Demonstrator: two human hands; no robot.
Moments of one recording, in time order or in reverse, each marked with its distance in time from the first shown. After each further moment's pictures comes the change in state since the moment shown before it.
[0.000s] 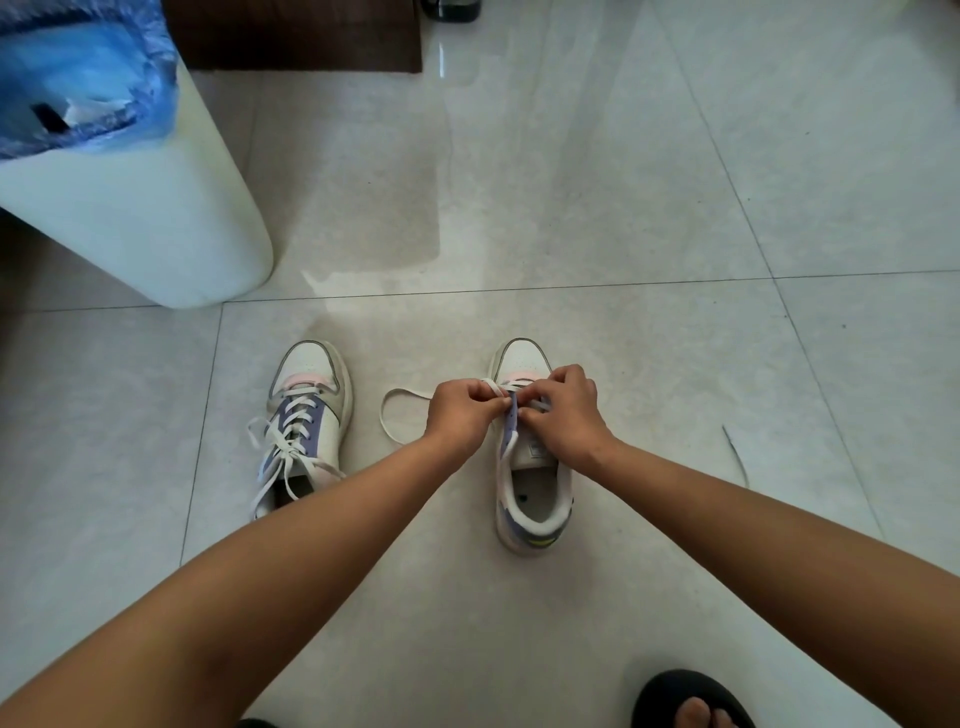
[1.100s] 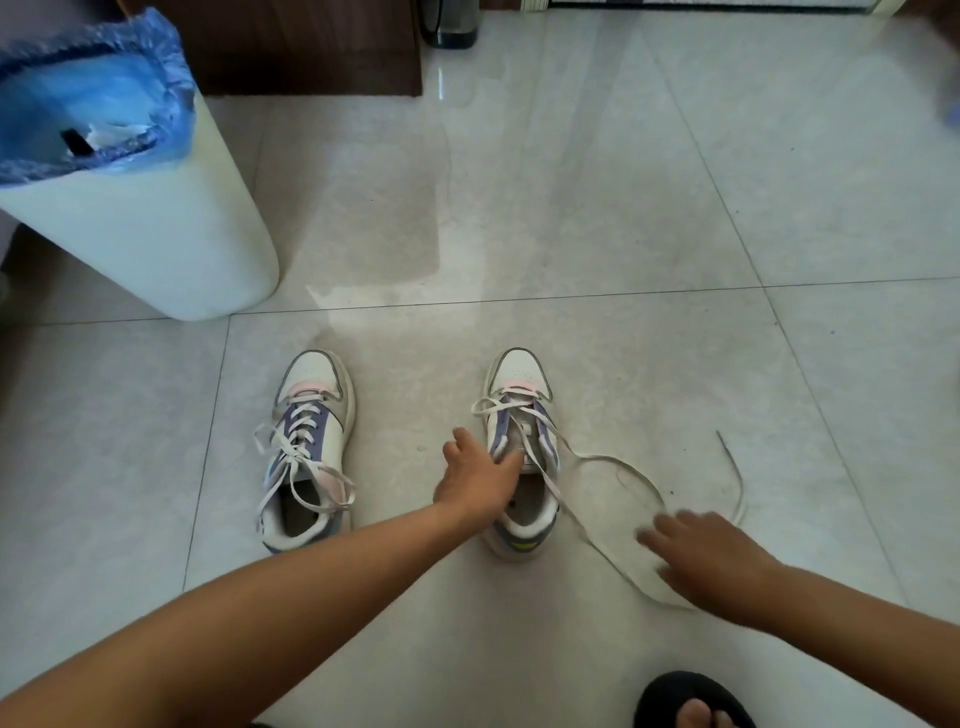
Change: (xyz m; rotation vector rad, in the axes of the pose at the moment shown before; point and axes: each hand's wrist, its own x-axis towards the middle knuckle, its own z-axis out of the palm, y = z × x) left_hand -0.052 -0.015 0.017 0.520 -0.005 -0.211; right_hand -0.115 0.112 -0.069 -0.885 -0.381 -0.481
